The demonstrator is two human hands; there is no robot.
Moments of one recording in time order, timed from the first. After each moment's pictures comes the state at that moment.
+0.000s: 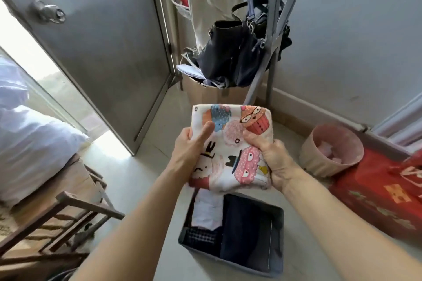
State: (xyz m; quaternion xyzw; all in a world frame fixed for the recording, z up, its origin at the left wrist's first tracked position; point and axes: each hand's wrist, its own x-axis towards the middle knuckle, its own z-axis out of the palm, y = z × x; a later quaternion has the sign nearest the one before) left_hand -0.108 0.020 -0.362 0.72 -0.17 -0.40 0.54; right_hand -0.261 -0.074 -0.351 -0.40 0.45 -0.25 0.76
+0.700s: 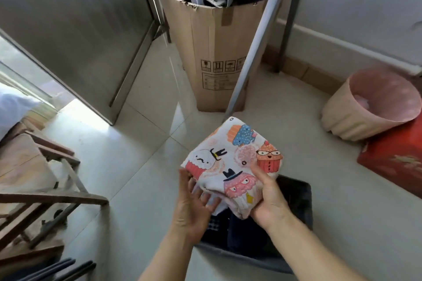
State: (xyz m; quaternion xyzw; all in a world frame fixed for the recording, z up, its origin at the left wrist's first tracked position) left_hand -0.150 0.052 -0.689 0.45 0.17 -0.56 0.68; right_hand -0.263 -0.047 -0.685 -0.09 0.48 -0.24 0.84
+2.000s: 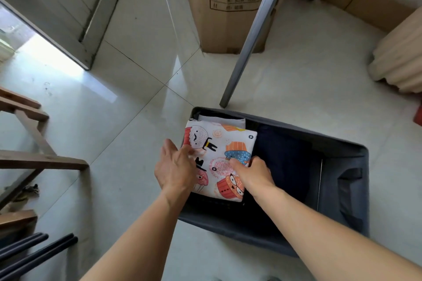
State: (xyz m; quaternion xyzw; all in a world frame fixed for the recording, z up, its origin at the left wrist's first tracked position) left_hand -0.088 0.064 -0.915 0.92 -0.29 -0.25 -0.02; right_hand -0.234 -0.022 -0.928 -0.52 0.67 0.08 0.52
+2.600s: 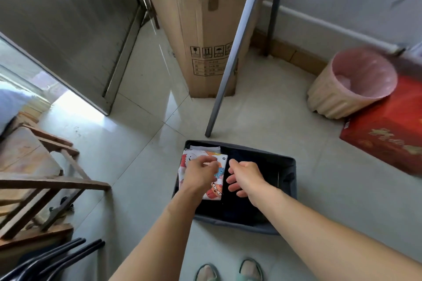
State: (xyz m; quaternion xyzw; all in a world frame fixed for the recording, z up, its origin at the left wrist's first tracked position) left_hand -0.161 0.036 -0.673 0.78 -0.12 -0.50 0.34; right_hand -0.268 -0.028 -0.665 -0.46 0.66 0.05 0.59
